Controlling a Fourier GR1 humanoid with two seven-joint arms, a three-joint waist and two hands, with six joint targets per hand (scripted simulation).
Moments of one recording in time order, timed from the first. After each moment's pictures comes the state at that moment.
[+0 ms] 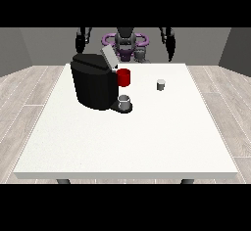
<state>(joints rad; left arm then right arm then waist) 0.04 0.10 0.00 -1.59 0.02 0.00 0.03 -0.04 -0.10 0.02 -1.58 0.01 -0.03 0.00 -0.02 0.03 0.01</state>
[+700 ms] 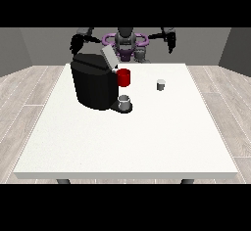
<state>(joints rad) 0.07 0.13 -0.01 -1.59 -0.01 -0.08 -0.17 0.02 -0.05 -0.06 -1.54 -0.03 -0.09 -0.08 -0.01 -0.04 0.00</state>
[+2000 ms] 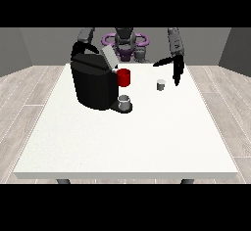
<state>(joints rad) -0.38 0.32 0.12 -1.03 -0.17 -0.12 -0.07 -0.15 -0.01 -0.01 -1.50 0.00 -0.16 -0.05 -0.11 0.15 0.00</state>
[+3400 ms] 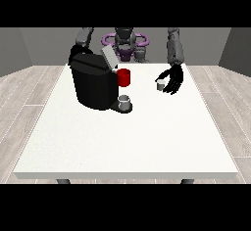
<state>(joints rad) -0.53 0.37 0.05 -0.67 -0.50 0.08 -0.21 -0.21 -0.03 -0.03 -1.42 0.01 -0.15 -0.03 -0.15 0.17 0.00</state>
